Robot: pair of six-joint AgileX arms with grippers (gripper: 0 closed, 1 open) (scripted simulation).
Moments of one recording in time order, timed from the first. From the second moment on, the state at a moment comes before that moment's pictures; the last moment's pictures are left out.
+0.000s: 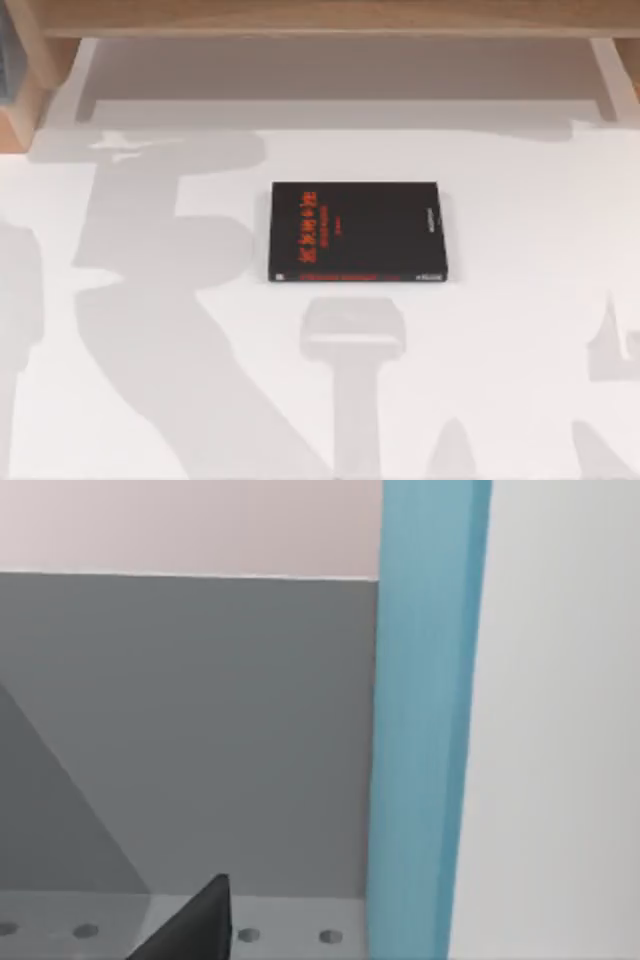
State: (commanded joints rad) left arm 0.32 2.02 1.42 0.59 0.36 -0.01; right arm 0.00 0.00 0.00 0.00 0.00 0.00
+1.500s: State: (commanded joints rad) left arm 0.30 2.07 1.50 0.56 0.34 -0.01; right arm 0.00 0.00 0.00 0.00 0.00 0.00
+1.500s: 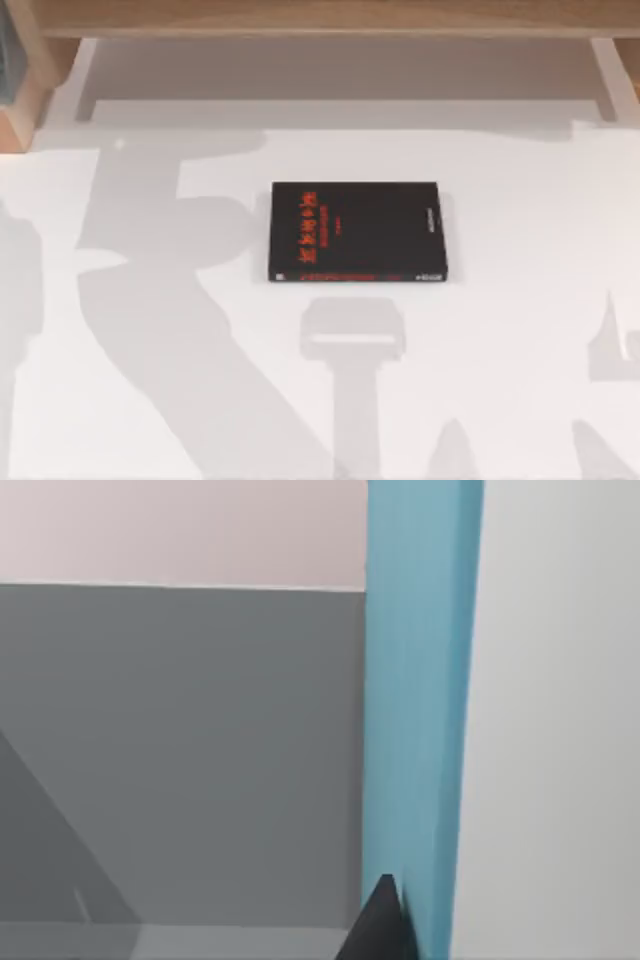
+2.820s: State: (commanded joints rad) left arm 0.31 1.90 1.42 0.64 0.33 0.13; right arm 0.00 0.00 0.00 0.00 0.00 0.00
